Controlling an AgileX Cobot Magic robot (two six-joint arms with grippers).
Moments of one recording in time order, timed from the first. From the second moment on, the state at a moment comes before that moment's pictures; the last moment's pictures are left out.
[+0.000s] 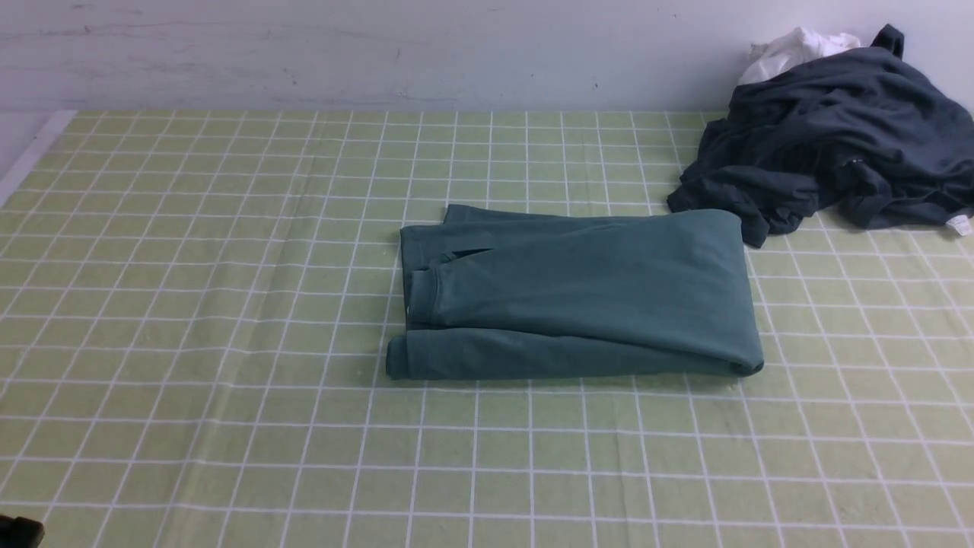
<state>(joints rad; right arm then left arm) 0.59 1.17 -1.73 -0.23 0.94 -0.33 -0.18 0.25 -0.24 -0.20 -0.08 0.63</state>
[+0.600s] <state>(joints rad) 0.59 0.80 -0.33 -0.53 0.03 0.49 -0.18 0.25 -0.24 -0.20 -0.08 0.63</state>
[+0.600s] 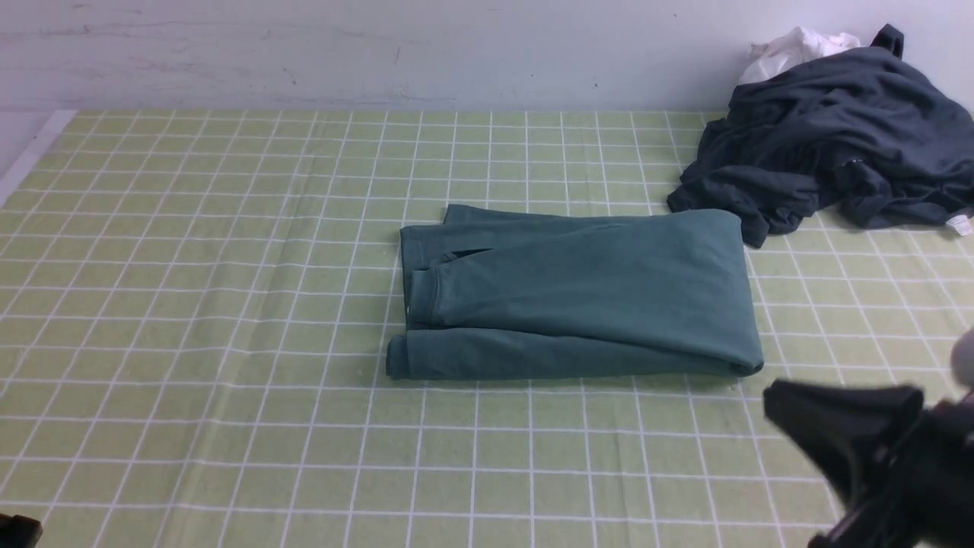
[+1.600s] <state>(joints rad) 0.45 0.14 0.03 0.14 -0.05 0.11 -0.18 0.25 -0.24 -0.20 -0.08 0.62</state>
